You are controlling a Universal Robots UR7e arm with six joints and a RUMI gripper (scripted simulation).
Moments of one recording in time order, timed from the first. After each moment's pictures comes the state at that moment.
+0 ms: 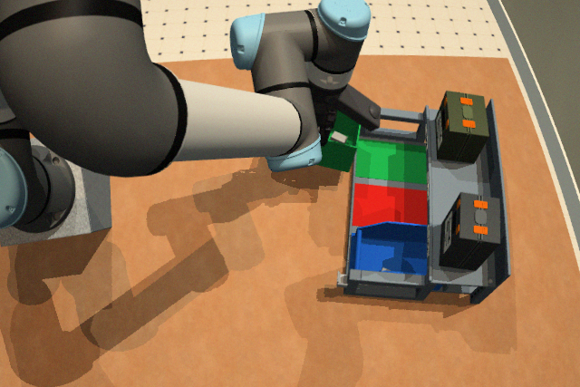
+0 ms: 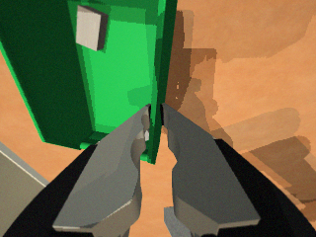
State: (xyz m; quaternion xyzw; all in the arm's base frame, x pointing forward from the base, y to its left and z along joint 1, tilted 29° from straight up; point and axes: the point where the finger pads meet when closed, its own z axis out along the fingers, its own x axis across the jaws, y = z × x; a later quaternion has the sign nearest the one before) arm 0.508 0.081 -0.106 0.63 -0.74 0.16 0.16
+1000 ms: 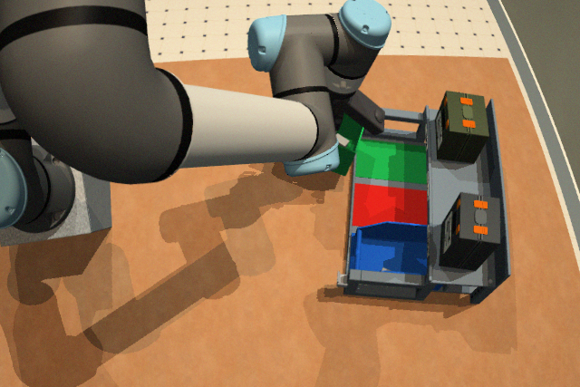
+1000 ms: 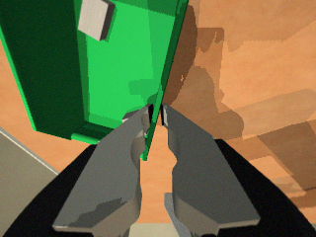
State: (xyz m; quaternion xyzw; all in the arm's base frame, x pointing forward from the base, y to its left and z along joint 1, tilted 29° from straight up) arm 0.507 0.082 -0.105 0.62 -0.75 0.12 0.18
